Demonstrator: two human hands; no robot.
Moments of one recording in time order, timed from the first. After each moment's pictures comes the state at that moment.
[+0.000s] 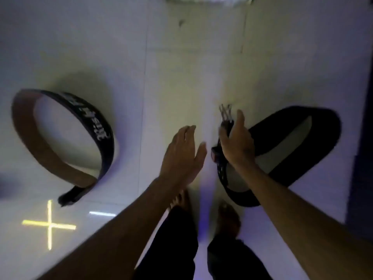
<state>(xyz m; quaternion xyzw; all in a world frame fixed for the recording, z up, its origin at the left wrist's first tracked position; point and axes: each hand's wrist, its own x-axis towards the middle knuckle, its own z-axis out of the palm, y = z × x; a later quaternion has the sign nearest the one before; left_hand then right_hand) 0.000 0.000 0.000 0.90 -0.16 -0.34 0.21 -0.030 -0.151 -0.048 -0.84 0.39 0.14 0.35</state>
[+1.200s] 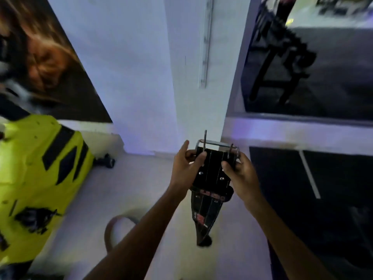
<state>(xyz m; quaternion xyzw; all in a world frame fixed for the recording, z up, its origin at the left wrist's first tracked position) 0.051 -0.067 0.756 0.70 -0.06 -0.13 0.70 -0.023 -0.218 0.746 -0.71 0.15 -0.15 0.67</state>
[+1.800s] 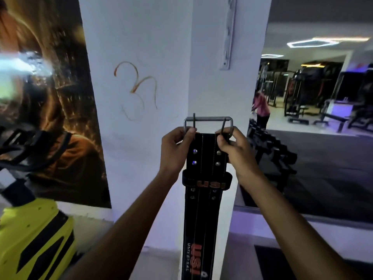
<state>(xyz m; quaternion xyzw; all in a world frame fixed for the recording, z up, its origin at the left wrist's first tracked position) 0.187 -0.028 1.049 0.62 -0.25 0.14 0.73 0.127 -0.178 1.056 -0.72 -0.02 -0.30 0.62</state>
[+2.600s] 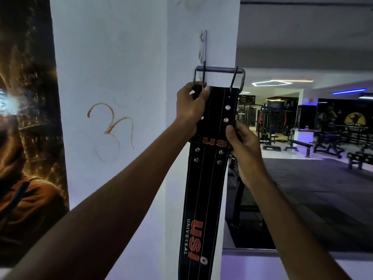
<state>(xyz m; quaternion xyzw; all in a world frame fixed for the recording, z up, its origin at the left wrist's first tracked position) 0.235 -0.131 1.254 0.53 -0.34 0.14 0.76 0.158 -0.243 1.162 -0.64 -0.10 -0.45 0.62</state>
